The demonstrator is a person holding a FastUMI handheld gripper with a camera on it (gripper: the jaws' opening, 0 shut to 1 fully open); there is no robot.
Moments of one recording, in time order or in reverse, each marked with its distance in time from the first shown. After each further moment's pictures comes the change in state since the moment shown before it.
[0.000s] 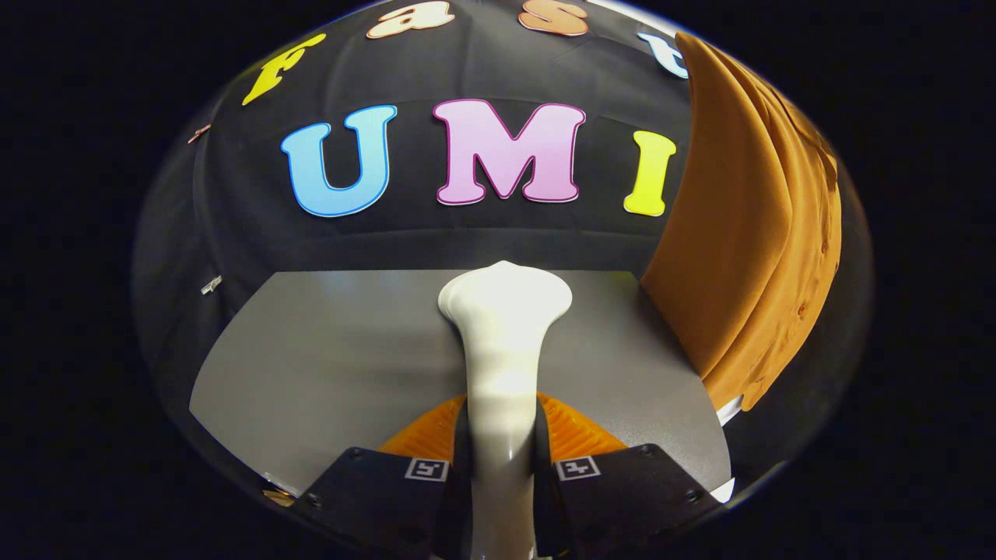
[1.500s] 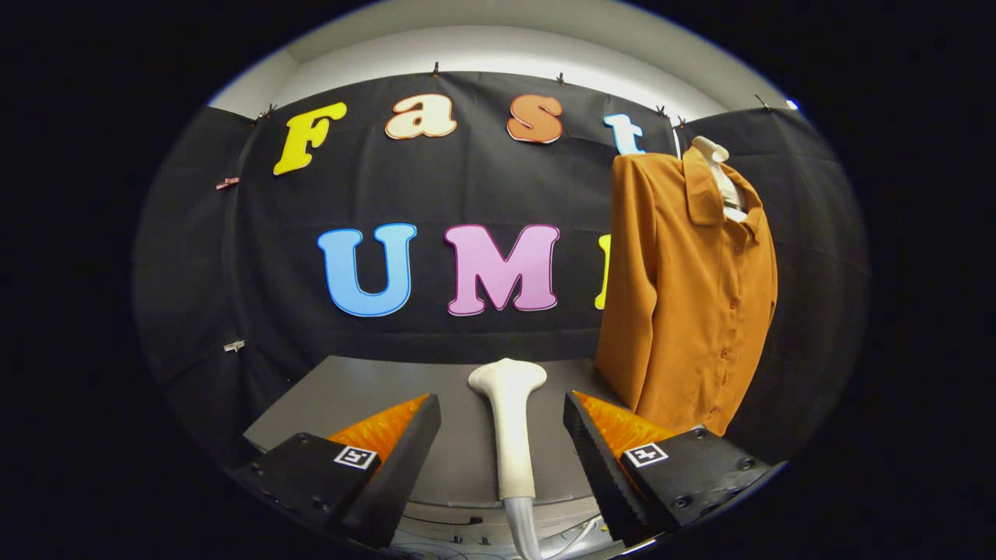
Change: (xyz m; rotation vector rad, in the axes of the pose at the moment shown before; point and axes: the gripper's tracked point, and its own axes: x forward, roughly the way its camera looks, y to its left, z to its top) arm -0.126 0.010 0.052 0.054 -0.395 -0.010
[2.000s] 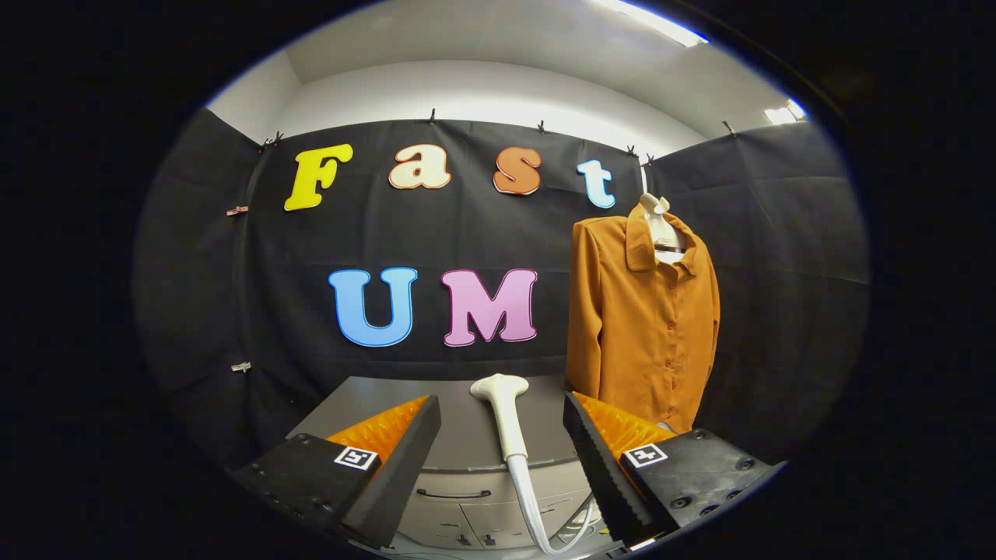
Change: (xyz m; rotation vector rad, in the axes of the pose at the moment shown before) arm -0.141 0.013 0.032 0.008 -0.174 -0.069
